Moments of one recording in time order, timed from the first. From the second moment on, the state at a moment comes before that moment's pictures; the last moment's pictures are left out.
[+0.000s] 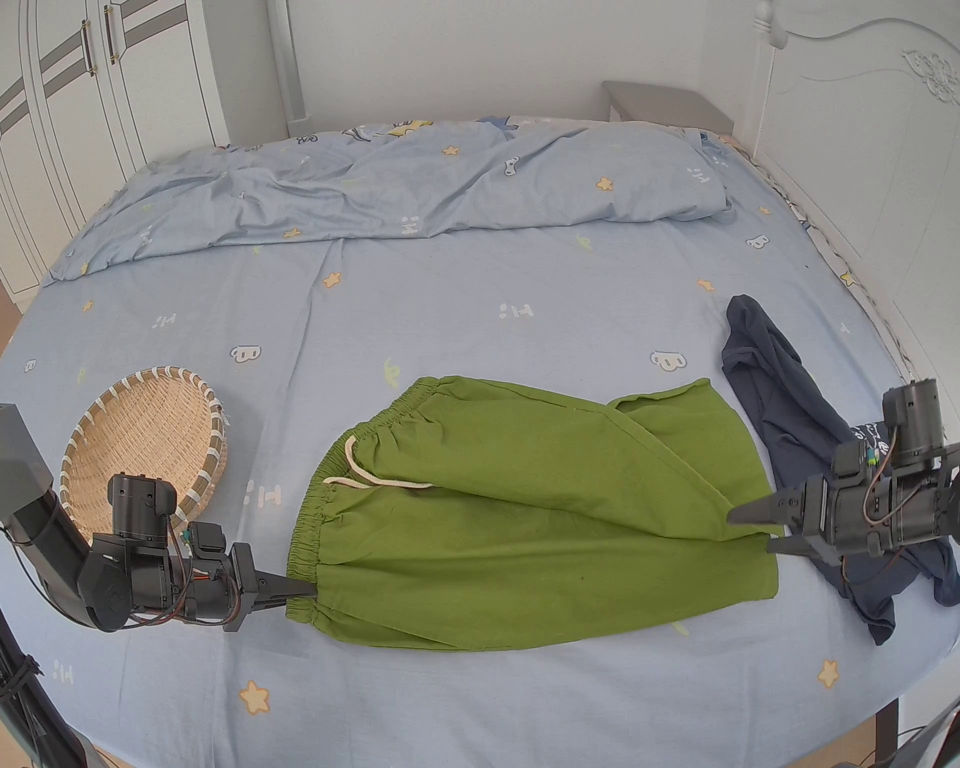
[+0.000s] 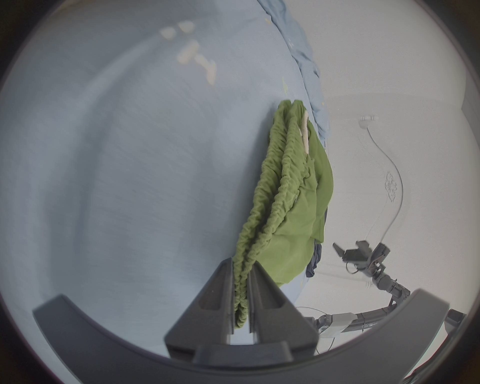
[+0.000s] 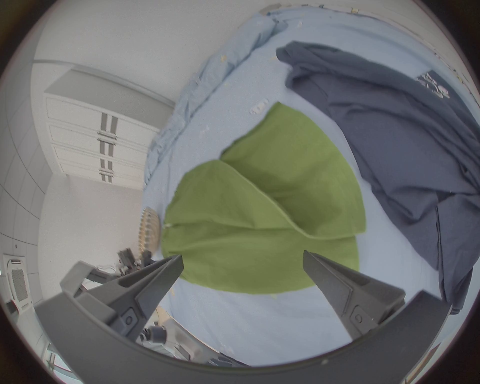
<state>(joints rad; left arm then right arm) 0.02 1.95 -0.43 -0.72 -0.81 -0.59 0.10 1.57 -0.65 -0.13 0.53 0.45</state>
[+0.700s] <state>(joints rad) 0.02 1.94 -0.44 -0.73 -0.82 -0.59 -0.16 1.80 -0.55 -0.13 0.73 0.19</state>
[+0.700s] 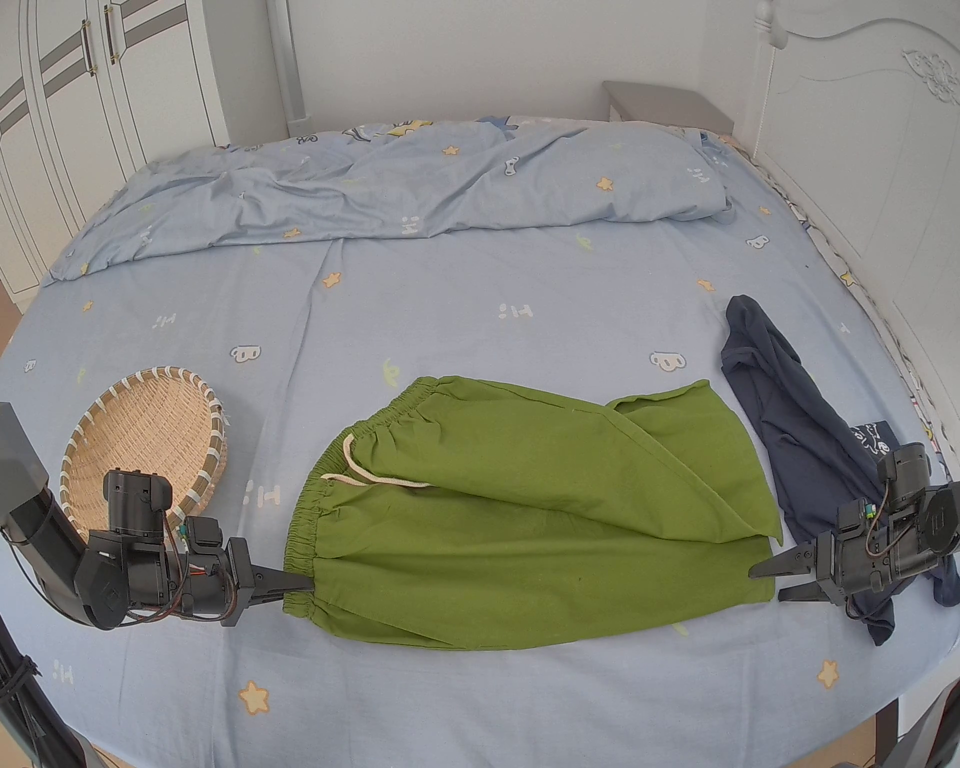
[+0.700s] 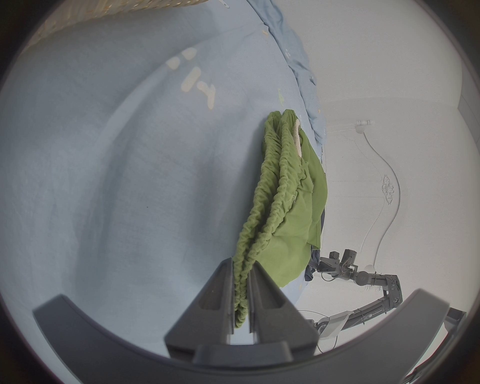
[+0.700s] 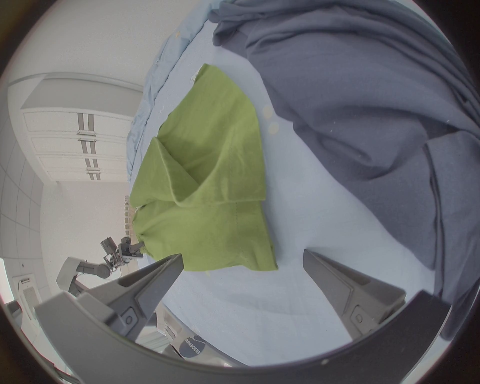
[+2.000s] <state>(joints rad) 0.02 1.94 -0.45 -0.73 -0.82 -0.59 -0.20 1.98 -0.60 -0.20 0.94 0.17</state>
